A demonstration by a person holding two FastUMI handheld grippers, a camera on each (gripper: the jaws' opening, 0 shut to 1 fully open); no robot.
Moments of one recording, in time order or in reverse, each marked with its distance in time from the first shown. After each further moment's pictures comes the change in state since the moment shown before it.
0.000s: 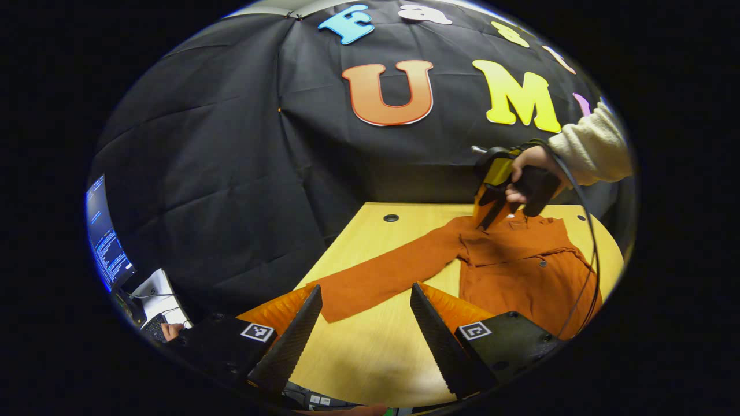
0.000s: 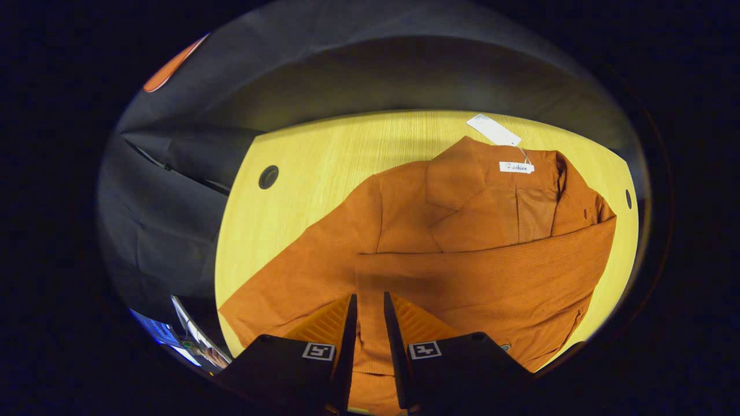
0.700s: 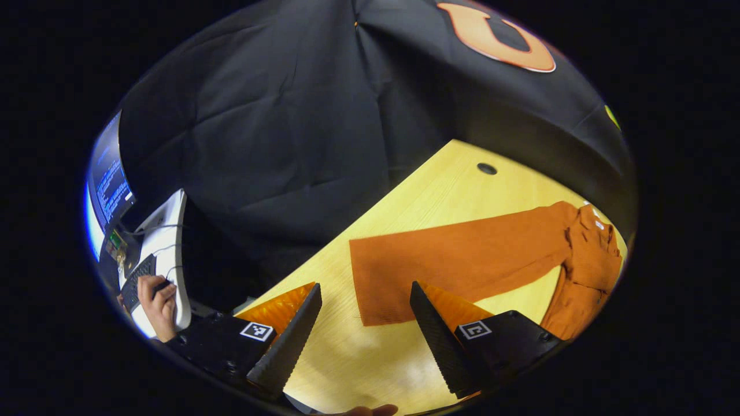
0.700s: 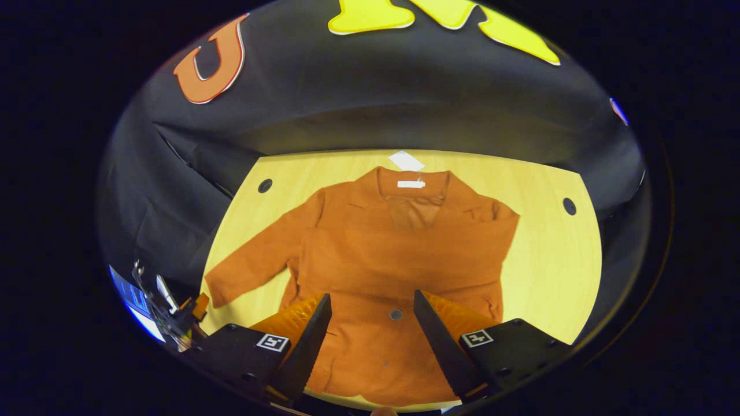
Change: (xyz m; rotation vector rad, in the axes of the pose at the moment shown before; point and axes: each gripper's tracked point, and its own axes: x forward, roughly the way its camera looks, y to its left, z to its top) left arm 0.127 0.065 -0.099 -0.280 0.431 0.280; right arm -0.153 -0.134 -0.063 -0.110 -0.204 -0.092
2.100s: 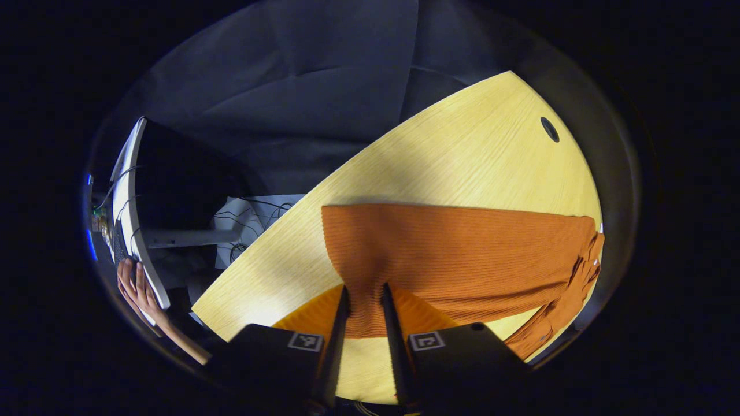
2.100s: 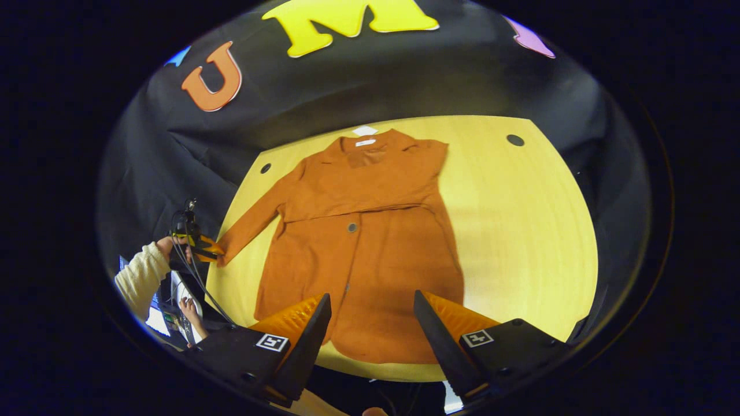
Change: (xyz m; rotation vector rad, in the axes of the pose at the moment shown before) left arm 0.030 -0.022 -0.009 -0.169 0.661 -0.079; right arm -0.099 -0.108 -0.154 0.157 -0.007 0.021
